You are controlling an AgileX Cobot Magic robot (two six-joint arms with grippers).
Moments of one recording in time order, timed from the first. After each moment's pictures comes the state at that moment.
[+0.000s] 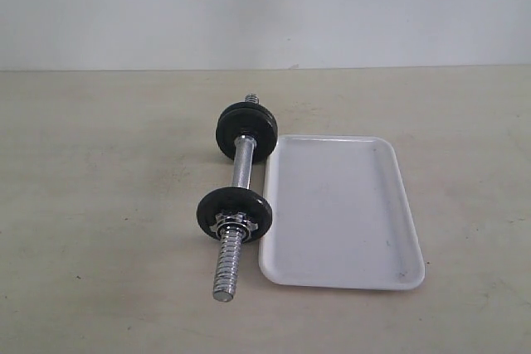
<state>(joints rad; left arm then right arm) -0.28 0.00 0.00 -0.67 -0.03 0.65 -0.07 0.00 0.00 0.61 0.21 -0.47</state>
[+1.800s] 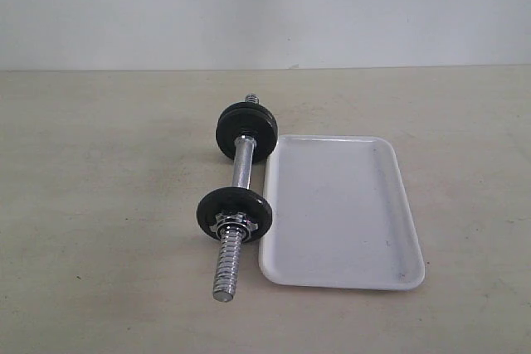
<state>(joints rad) -0.28 0.00 0.00 -0.67 -0.03 0.65 -0.07 0.00 0.00 -0.06 0.34 -0.05</state>
